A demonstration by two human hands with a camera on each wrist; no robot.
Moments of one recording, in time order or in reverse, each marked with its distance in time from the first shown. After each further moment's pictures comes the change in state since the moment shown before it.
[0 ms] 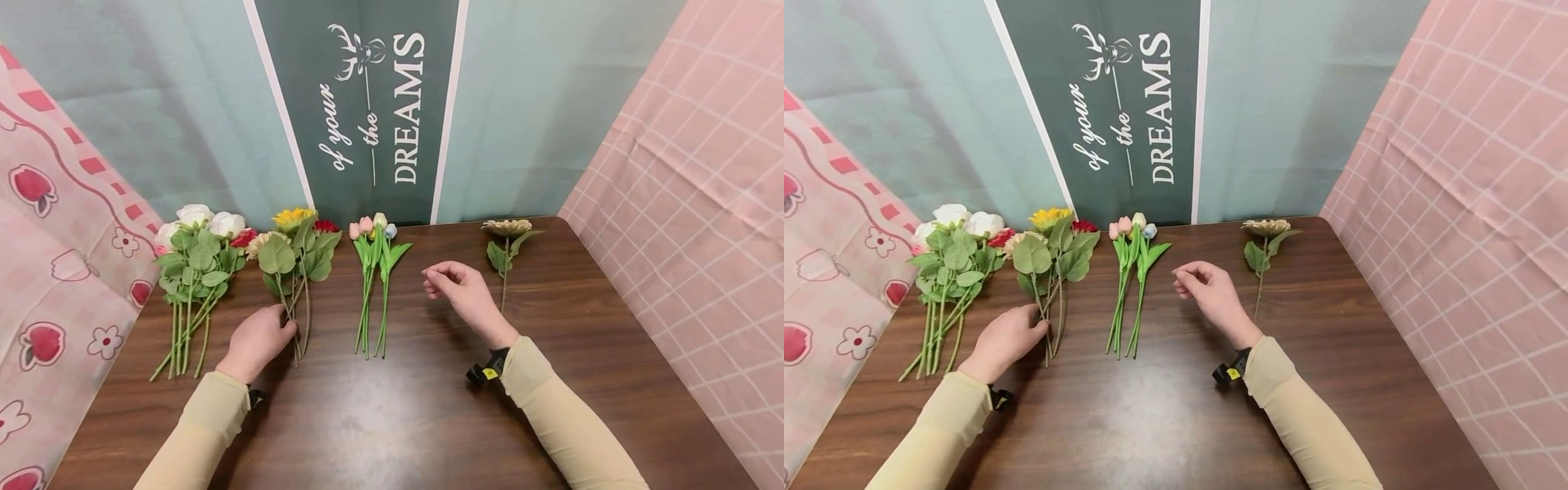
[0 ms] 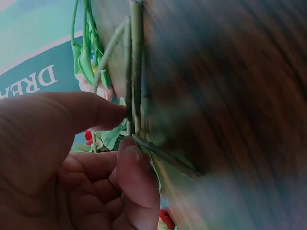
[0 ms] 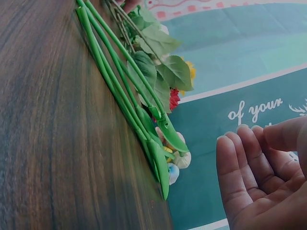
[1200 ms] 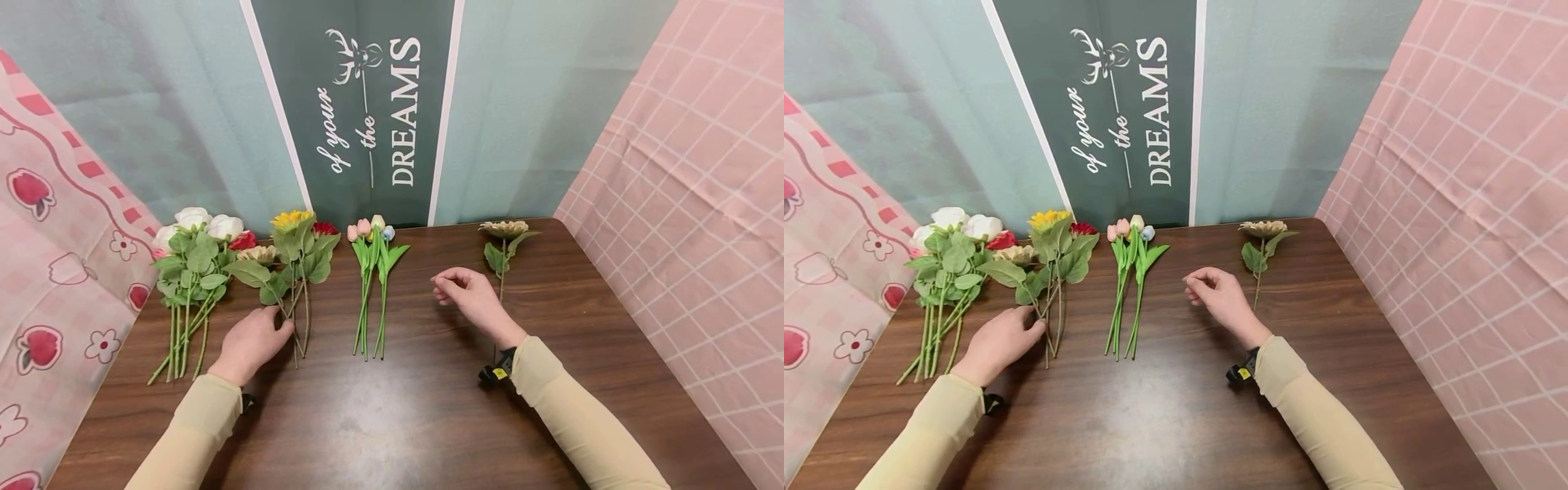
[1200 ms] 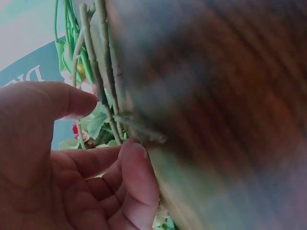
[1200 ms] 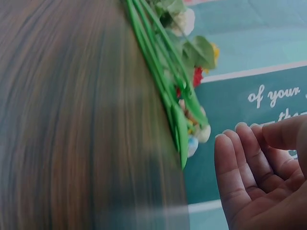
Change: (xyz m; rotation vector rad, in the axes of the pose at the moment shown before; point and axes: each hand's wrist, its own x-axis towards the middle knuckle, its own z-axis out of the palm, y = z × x) left_hand -0.002 -0.010 -0.001 0.020 0.019 -0.002; right_hand -0.001 0.016 -0.021 -0.109 0.006 0.044
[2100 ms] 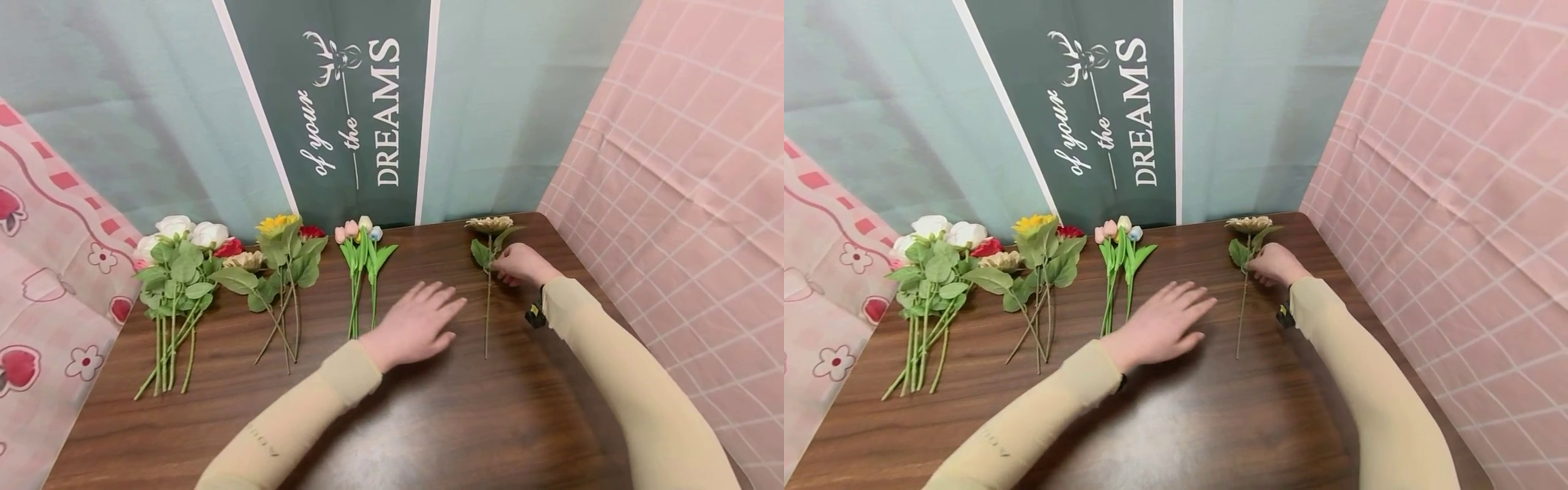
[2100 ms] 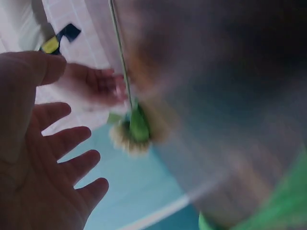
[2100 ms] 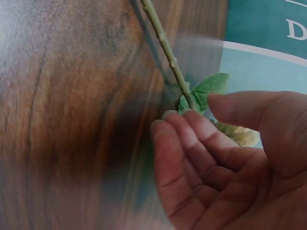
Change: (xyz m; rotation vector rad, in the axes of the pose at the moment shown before) left_hand 0.020 0.248 0.055 0.308 -0.025 0.874; right_hand 0.039 0.013 -0.139 -0.555 -0.125 0.372
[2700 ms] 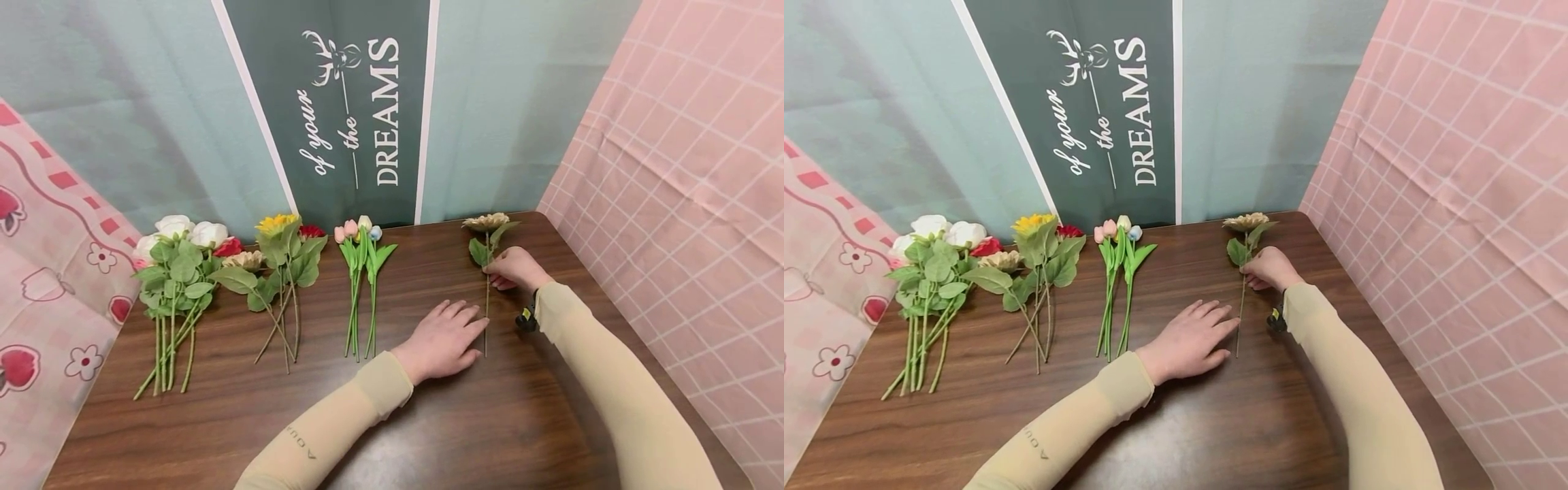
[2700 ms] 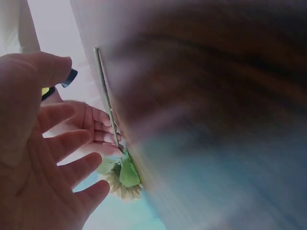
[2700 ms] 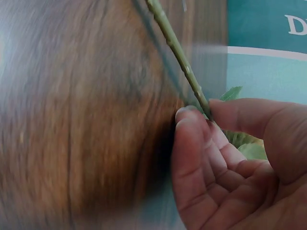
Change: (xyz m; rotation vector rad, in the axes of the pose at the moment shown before) left_hand 0.026 0.039 0.032 -0.017 0.022 0.032; right_hand 0.005 0.004 0.019 0.243 0.025 0.061
